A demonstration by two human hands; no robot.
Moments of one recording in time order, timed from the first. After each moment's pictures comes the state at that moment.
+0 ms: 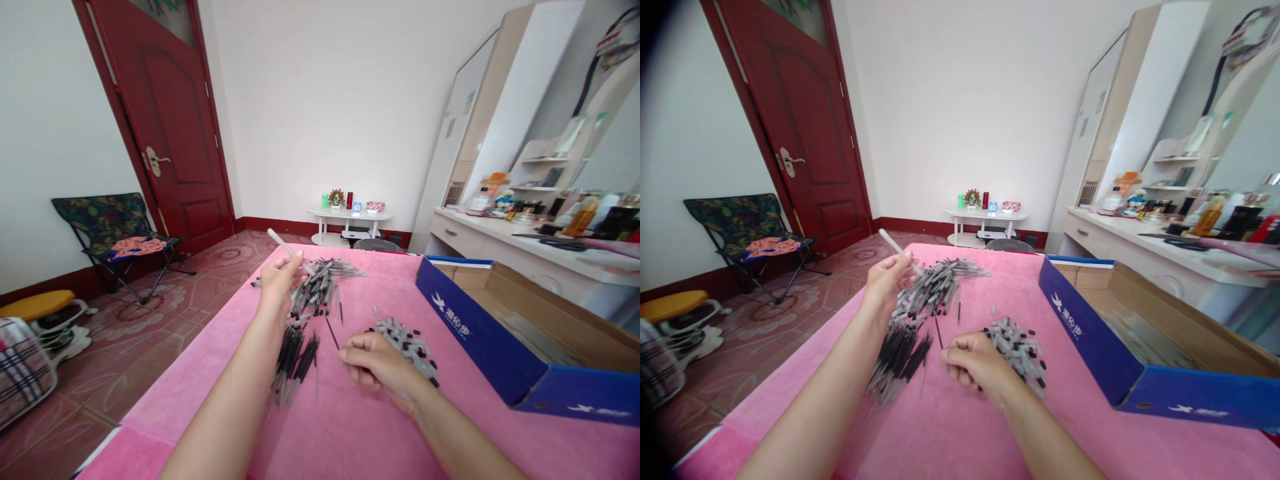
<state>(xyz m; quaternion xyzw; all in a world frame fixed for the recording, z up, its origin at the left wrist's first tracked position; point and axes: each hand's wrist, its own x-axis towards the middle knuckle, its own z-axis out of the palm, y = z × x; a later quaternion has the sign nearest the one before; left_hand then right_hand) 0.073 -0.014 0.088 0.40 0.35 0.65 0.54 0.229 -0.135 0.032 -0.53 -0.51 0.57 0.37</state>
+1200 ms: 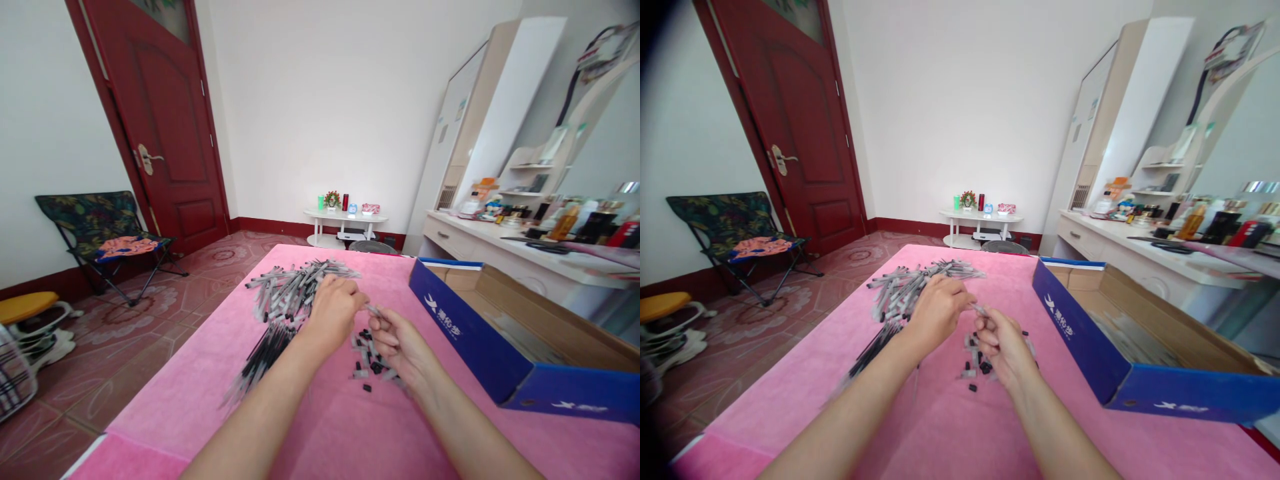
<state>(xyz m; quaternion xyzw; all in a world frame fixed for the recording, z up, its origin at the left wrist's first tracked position) 0.129 -0.070 0.083 0.90 0.27 0.32 -0.09 0.264 -0.121 0.049 -0.43 -0.29 0.60 0.62</state>
